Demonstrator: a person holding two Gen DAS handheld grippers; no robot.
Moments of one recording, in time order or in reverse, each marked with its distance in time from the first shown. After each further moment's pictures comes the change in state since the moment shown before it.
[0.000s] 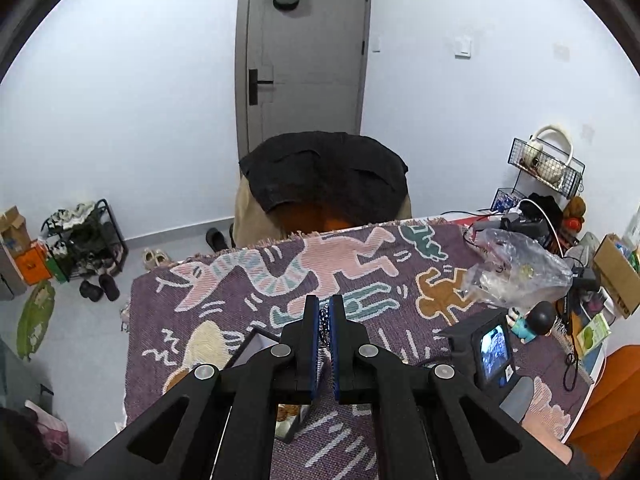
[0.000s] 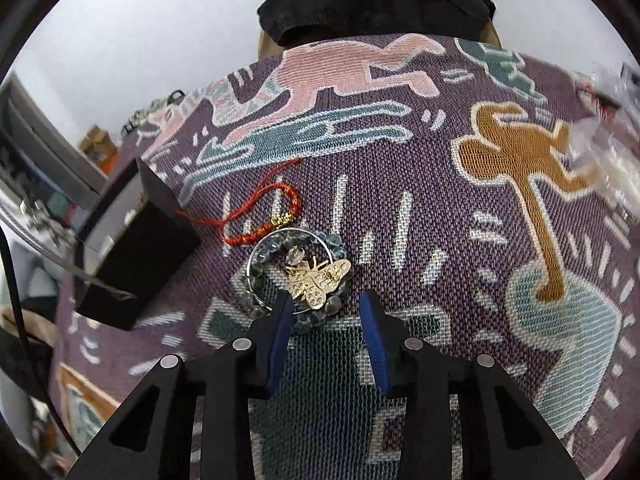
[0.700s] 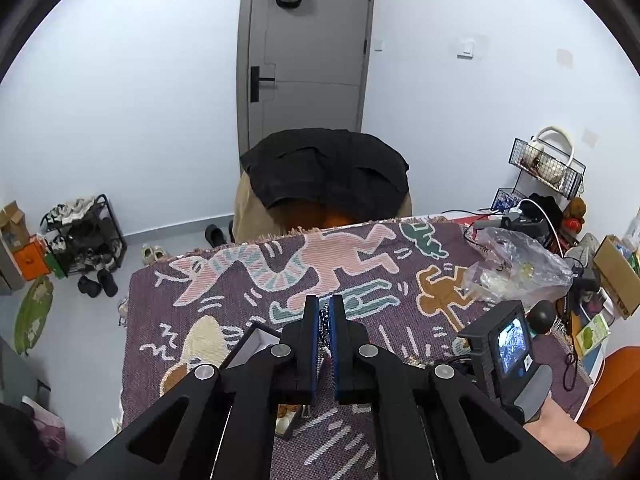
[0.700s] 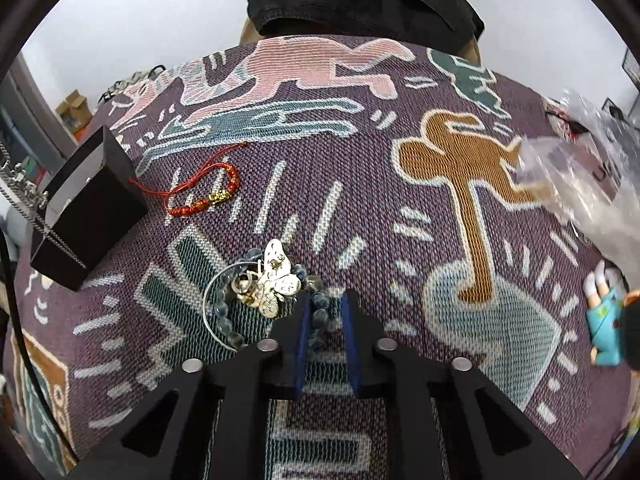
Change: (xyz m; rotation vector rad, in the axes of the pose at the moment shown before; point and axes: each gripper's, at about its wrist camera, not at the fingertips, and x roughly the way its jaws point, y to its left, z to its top) left arm 0.001 0.003 -0.006 -0.011 0.005 -0.003; right arm -0.009 -0.025 -0.003 -0.086 0.027 -0.125
